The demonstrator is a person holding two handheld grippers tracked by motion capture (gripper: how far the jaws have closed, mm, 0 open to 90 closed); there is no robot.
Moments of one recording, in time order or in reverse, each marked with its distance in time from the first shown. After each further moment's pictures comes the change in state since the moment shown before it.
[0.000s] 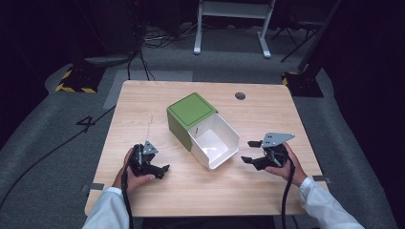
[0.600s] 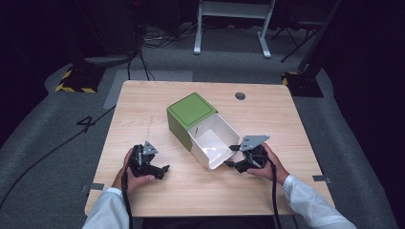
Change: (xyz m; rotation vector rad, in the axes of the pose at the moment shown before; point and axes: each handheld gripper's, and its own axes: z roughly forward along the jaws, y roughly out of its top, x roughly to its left) left arm -0.001 -0.001 -0.001 0.000 0.005 -0.001; right arm 0.021 0.016 0.051 0.061 0.061 -0.095
